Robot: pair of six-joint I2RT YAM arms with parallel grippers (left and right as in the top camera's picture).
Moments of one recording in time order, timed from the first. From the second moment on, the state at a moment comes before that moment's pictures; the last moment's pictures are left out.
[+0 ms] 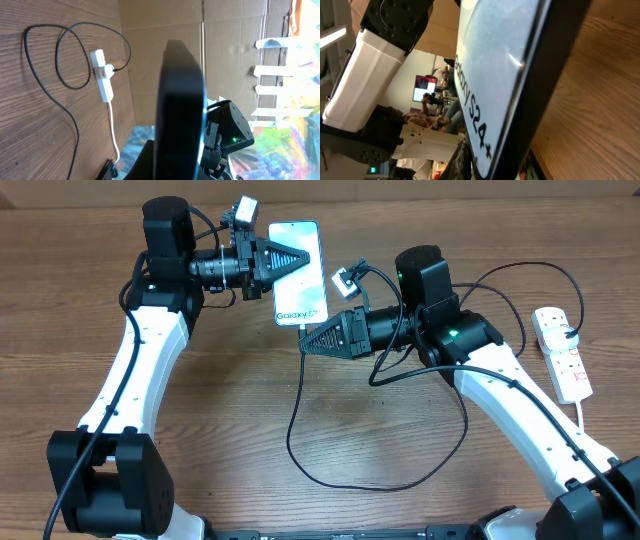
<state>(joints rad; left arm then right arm) -0.07 1.72 1.38 -0.08 1.32 -1.04 0.43 1.55 1.22 -0.27 -1.19 0.67</state>
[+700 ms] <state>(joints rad) -0.07 1.72 1.38 -0.03 1.33 -1.05 0.43 1.55 1.22 -0.26 -1.17 0.76</state>
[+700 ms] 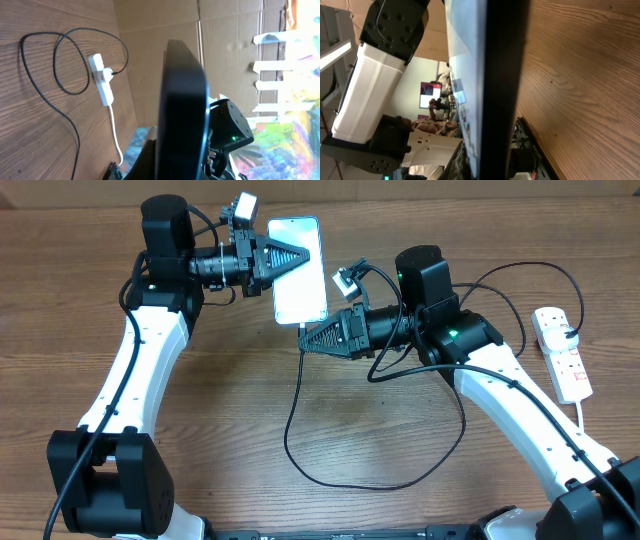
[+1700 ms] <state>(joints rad) -0.07 1.72 1.38 0.02 1.35 -1.05 0.42 1.55 1.22 -0.16 -1.16 0.82</state>
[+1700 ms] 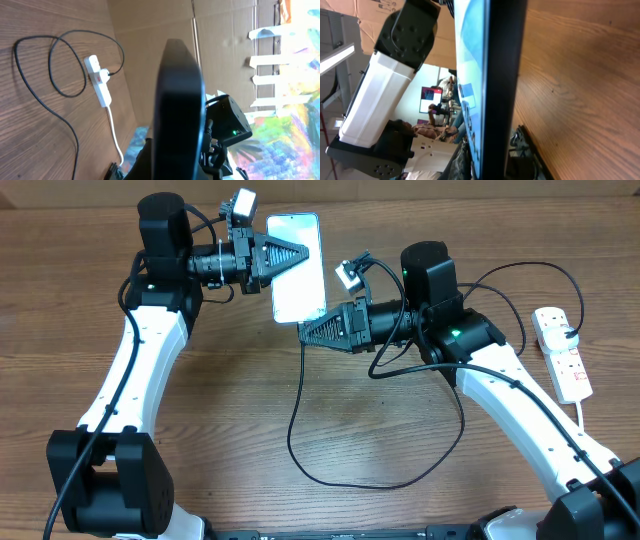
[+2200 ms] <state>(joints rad) -0.08 1.72 1.38 0.00 1.43 -1.06 0.39 1.55 1.21 -0.21 -1.17 0.70</state>
